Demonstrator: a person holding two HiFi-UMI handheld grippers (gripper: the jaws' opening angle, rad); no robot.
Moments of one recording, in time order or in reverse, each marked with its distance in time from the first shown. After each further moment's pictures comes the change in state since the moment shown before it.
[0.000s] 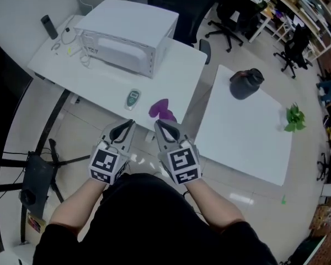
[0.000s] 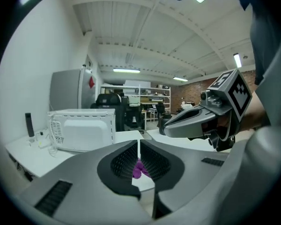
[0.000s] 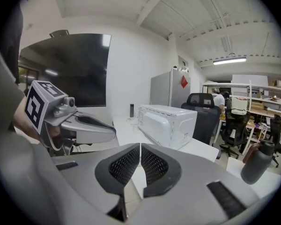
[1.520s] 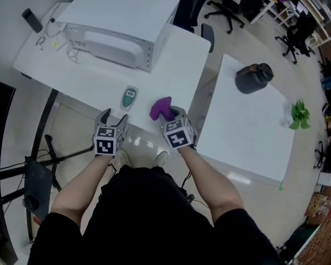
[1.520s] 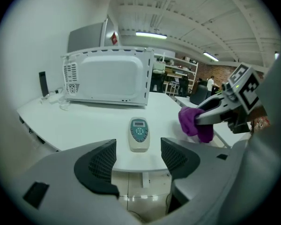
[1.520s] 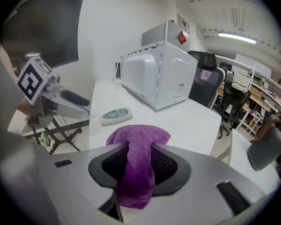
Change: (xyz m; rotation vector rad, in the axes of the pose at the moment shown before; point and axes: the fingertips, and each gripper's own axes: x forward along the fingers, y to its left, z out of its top) left arm 0.101 0.115 -0.185 -0.220 0.398 0.169; right arm 0.134 -0.099 -0.171 0.031 0.433 -0.075
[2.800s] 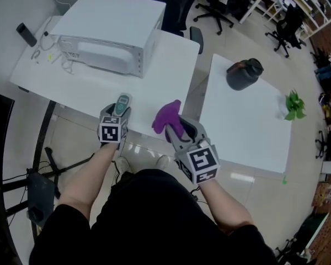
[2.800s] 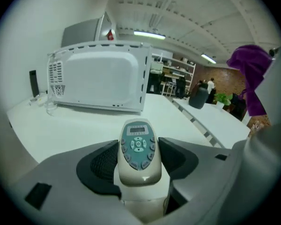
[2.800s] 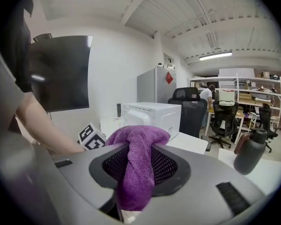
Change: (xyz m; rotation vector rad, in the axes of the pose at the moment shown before) left arm 0.044 -0.015 0.041 -0.013 0.003 -0.061; right arm -0.177 0.011 0.085 0.096 -0.417 -0.012
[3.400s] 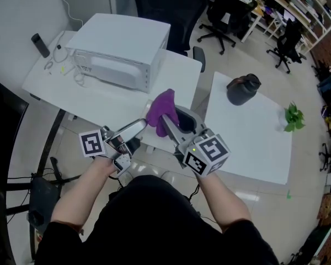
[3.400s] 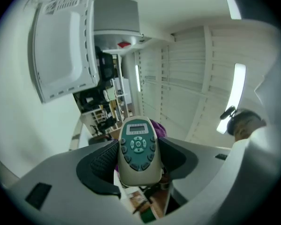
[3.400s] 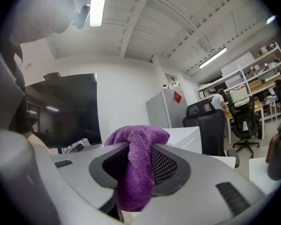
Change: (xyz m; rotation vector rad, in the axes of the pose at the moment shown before) left arm -0.192 -0.128 0.149 -0.760 -0.367 -1.082; right arm -0.002 0.015 0.108 0.137 -0.329 0.194
